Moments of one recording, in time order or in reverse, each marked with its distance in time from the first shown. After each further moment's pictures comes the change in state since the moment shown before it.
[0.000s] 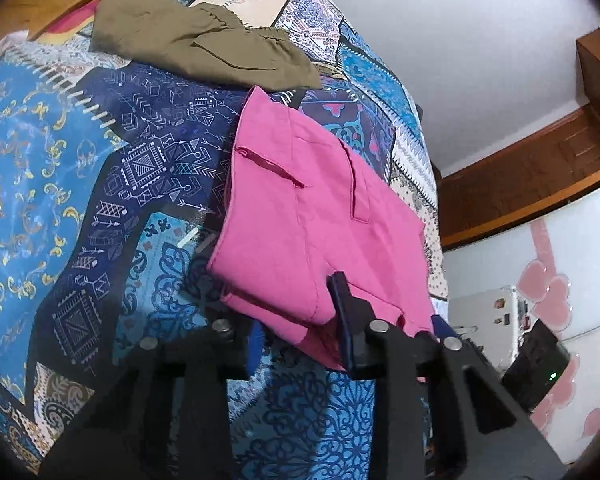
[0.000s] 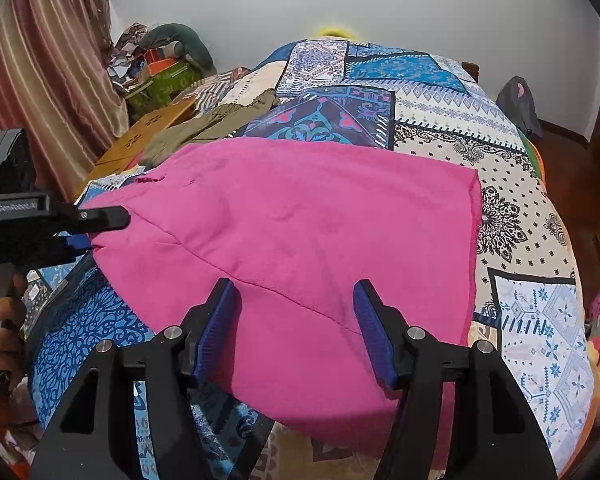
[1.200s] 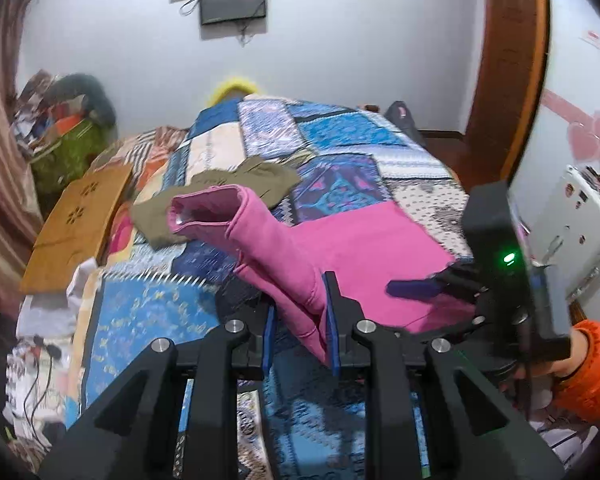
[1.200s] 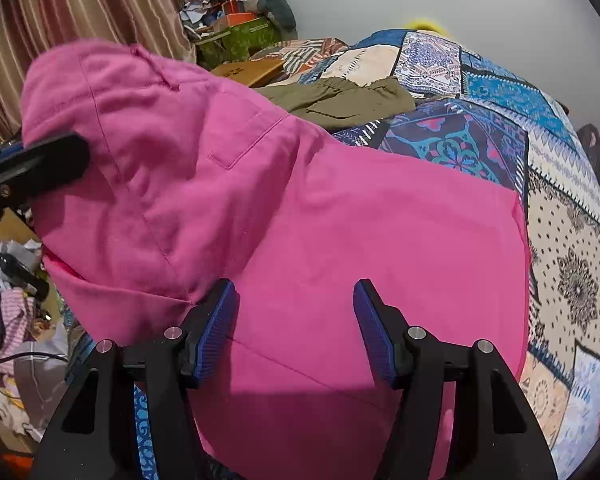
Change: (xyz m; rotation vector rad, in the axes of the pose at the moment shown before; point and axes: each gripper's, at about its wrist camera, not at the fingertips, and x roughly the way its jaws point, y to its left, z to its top) left arm -0.112 -0.075 -0.050 0.652 -0.289 0.309; right arm 0.037 0.106 0.024 -0.207 0.104 0.155
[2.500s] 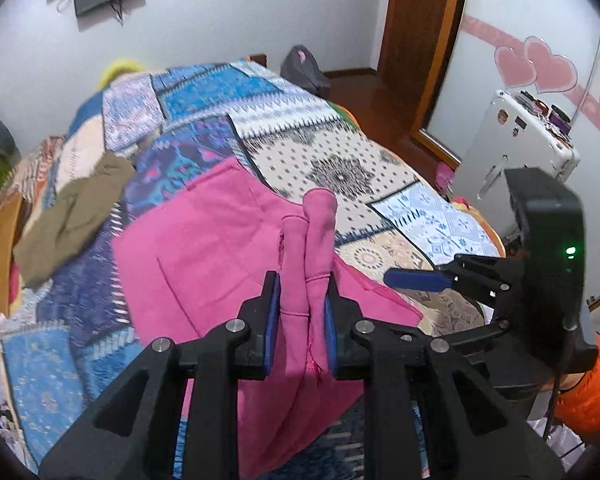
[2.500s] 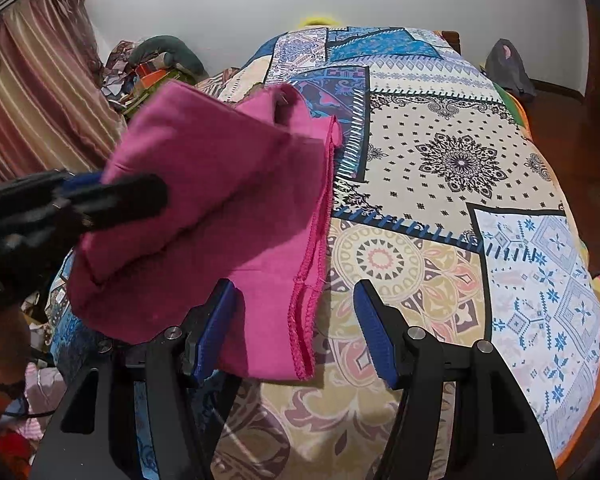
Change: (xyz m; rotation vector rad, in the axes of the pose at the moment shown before) left arm 0.089 -0.146 0.023 0.207 0.205 -0.276; right arm -0.079 -0.101 -0.086 0.331 -0.096 -0.096
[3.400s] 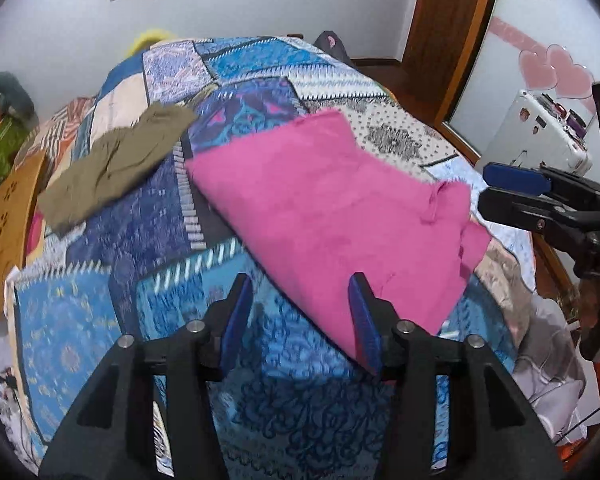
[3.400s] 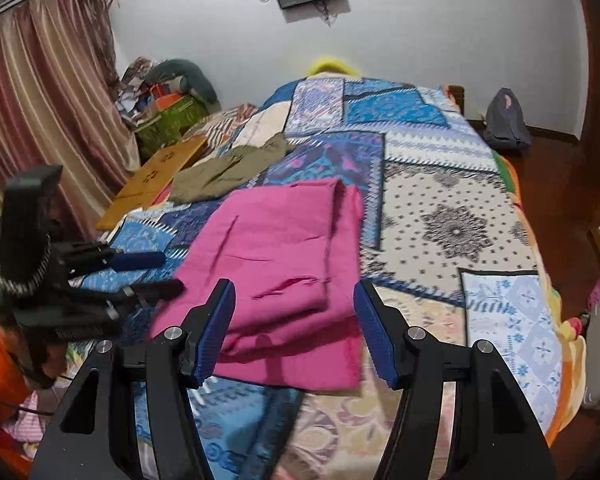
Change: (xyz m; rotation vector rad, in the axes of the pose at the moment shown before) left arm -0.024 0.075 -0.060 -0.075 0.031 0.048; right arm -0.037 0.052 0.022 -0.080 -0.107 -0.018
